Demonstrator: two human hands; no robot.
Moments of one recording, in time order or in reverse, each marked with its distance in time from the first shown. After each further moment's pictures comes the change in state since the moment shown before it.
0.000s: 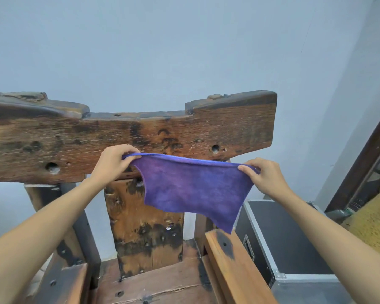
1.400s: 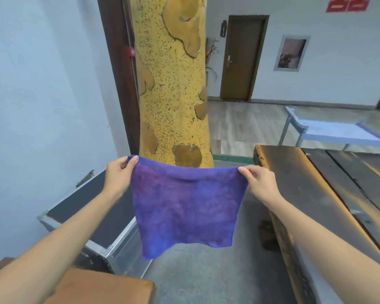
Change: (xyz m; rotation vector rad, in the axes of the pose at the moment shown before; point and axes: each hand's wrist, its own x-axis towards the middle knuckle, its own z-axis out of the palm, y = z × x) left_hand -0.059 0.540 0.394 -1.117 -0.726 0.008; right_hand -0.481 0.159 -0.335 -0.314 0.624 1.064
